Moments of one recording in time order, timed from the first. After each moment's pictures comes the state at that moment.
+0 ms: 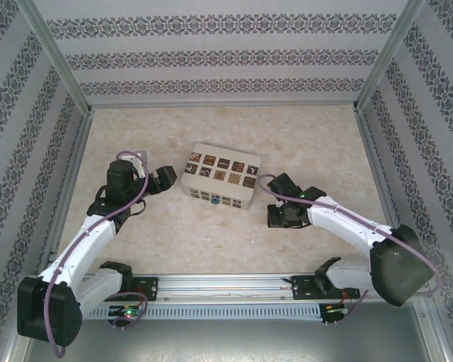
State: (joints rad) left arm -0.15 0.98 0.61 -0.16 0.31 -0.58; right arm 0.57 1.25 0.71 -0.73 -0.05 0.57
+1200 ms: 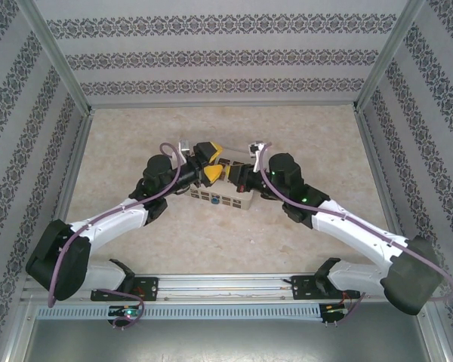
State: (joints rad) left arm -0.54 1.32 0.68 0.63 0.41 -1.63; right arm 0.71 1.18 0.81 0.10 -0.25 0.67
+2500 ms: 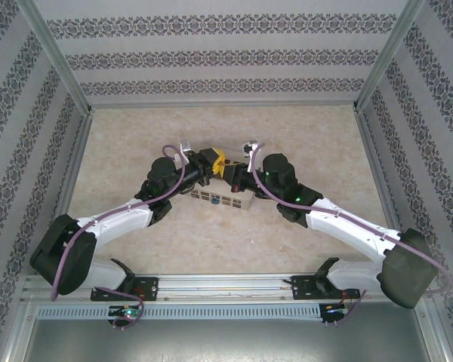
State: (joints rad) left arm -0.57 1.37 0.68 0.72 0.31 -1.69; right arm 0.74 1.22 0.81 0.16 -0.23 0.65
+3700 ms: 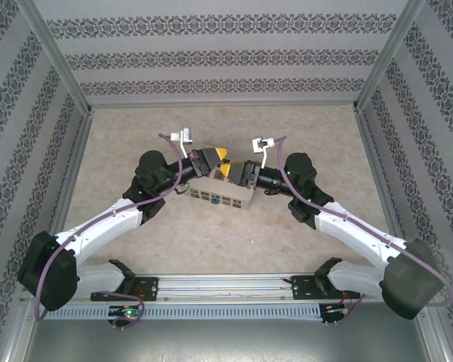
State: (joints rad) left arm -0.56 1.23 0.78 0.58 0.49 -1.08; right arm 0.61 1.16 0.72 0.44 -0.63 0.90
